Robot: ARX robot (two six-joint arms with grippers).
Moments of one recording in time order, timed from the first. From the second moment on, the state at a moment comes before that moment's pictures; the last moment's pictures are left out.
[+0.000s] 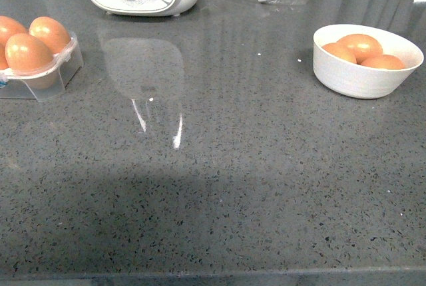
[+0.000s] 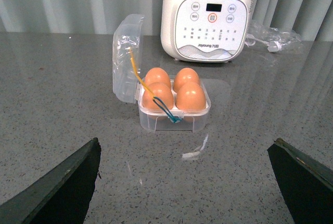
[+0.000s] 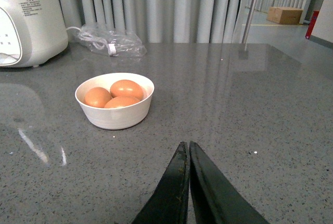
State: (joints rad) left arm 0.00 0.00 0.03 0.00 0.00 0.00; right arm 0.00 0.00 0.01 0.00 0.00 -0.01
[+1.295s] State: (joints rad) left arm -0.11 0.22 0.15 -0.33 -0.42 -0.19; right arm 0.00 0.00 0.01 0.00 0.00 -0.01
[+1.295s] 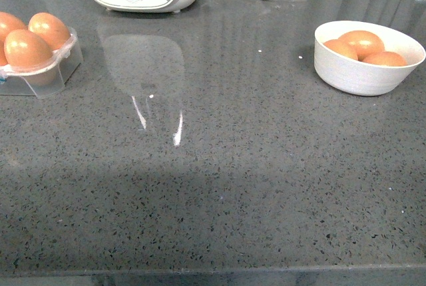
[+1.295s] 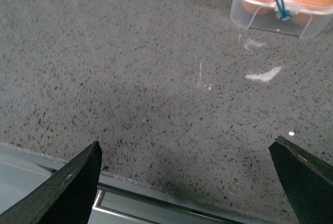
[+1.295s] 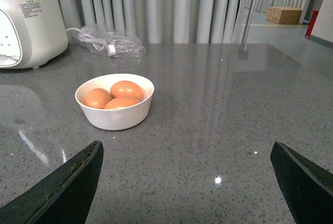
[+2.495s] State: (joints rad) left arm 0.39 1.61 0.78 0.50 0.07 0.12; right arm 0.00 0.00 0.01 0.00 0.00 -0.01
